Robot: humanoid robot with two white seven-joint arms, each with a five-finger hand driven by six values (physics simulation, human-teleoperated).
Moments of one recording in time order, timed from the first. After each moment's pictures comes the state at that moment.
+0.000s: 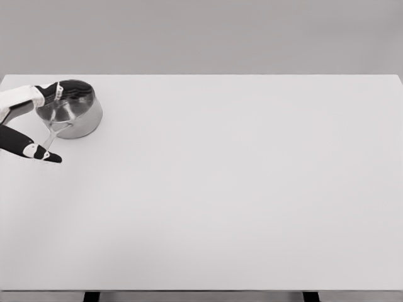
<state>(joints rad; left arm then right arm) -0.29 1.16 -0.26 -1.80 0.63 -0.18 -0.61 0.01 0.00 -0.30 0.05 0.25 -0.01 0.09</state>
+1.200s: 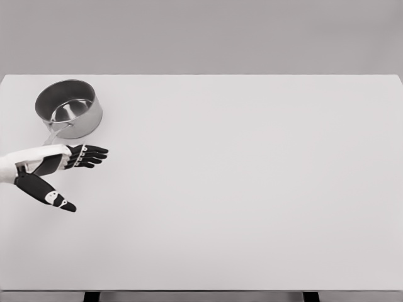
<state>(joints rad) -0.27 1.21 -0.52 -1.80 0.75 0.07 -0.61 0.01 0.00 -0.30 0.05 0.25 -0.01 0.09</state>
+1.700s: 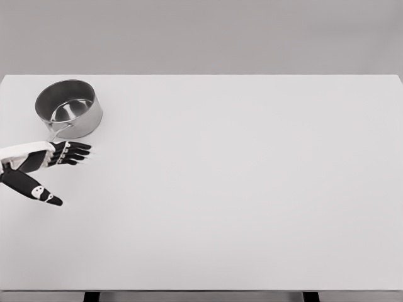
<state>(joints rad) -0.26 1.23 -0.52 -1.71 0.75 0.07 -0.61 0.01 0.00 -0.30 0.05 0.25 -0.01 0.09</state>
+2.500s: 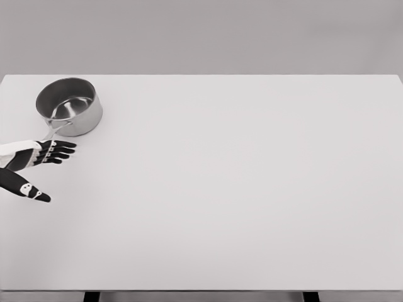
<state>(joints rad) -0.26 1.24 -0.51 -1.64 0.72 0.07 -0.61 0.01 0.00 -0.30 0.05 0.25 -0.01 0.09</state>
